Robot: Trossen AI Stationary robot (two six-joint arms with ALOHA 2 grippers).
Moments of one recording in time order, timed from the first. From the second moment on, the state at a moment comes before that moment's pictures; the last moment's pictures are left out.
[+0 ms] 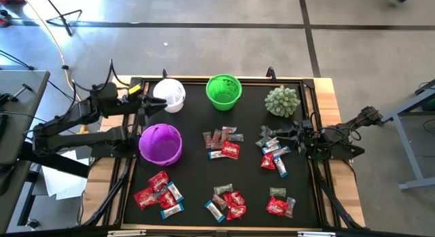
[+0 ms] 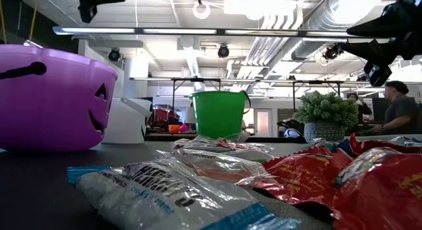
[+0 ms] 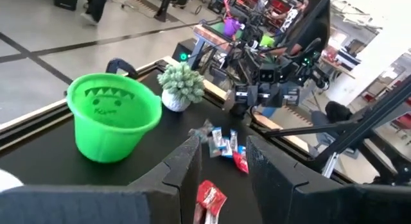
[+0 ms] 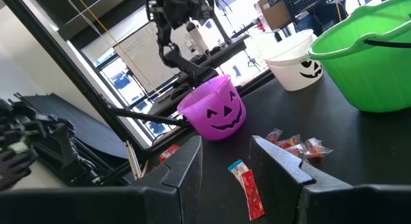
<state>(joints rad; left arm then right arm) 0.35 0.56 0.81 -0.44 0.11 -0.43 0.48 0.01 0.02 0.05 0.59 0.54</state>
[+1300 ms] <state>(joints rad) 0.03 1.29 0.93 0.15 -0.01 -0.57 0.48 0.01 0.02 0.05 0.59 0.54</state>
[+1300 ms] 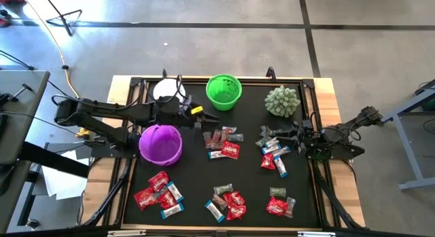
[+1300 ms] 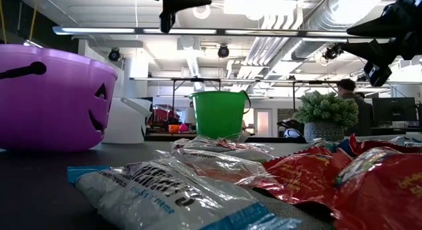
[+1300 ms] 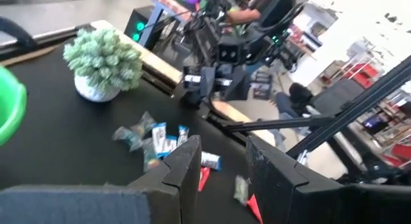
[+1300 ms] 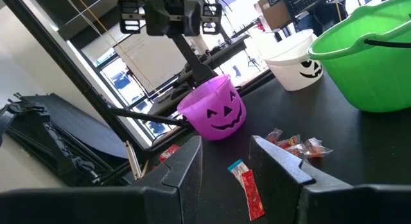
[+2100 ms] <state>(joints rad) 0.03 1.29 0.93 0.12 -0.05 -0.53 0.48 0.01 0.02 0.05 0.59 0.54</state>
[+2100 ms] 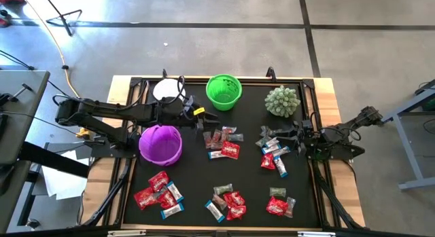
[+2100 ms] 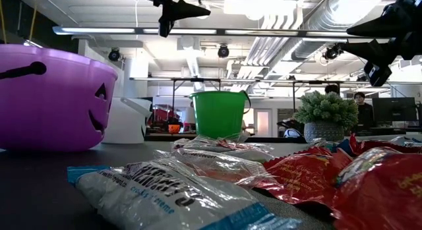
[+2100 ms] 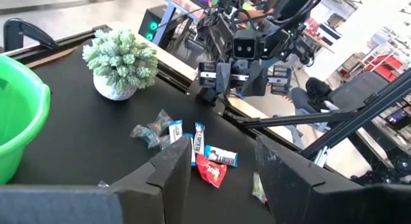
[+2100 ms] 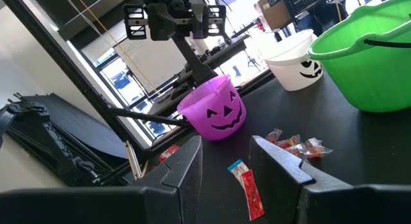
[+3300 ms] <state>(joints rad) 0.03 1.55 1.33 -0.60 0.04 -0.63 0.48 0.01 0.02 0.05 0.59 0.54</state>
